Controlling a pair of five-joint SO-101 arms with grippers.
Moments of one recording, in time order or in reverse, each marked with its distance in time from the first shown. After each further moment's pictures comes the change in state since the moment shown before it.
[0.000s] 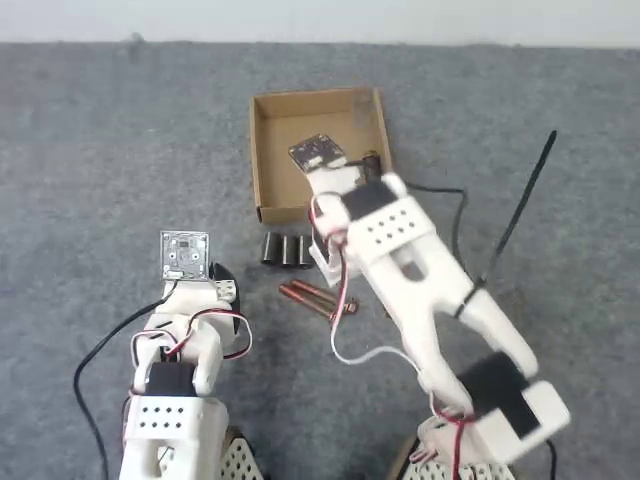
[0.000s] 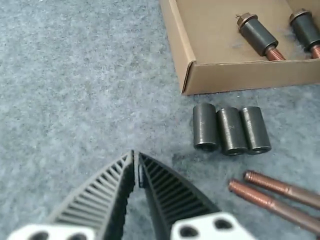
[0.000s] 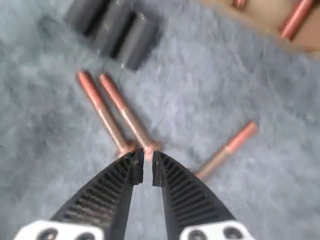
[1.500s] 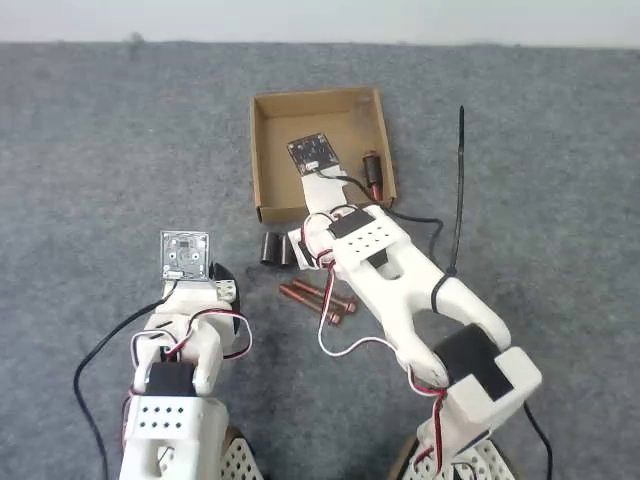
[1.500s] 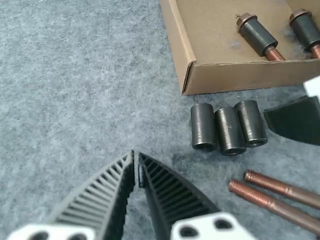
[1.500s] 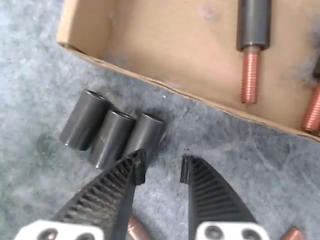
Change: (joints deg) left arm 0.0 0.0 0.0 0.0 0.0; right arm -1.6 10.8 9.5 -36.7 -9.5
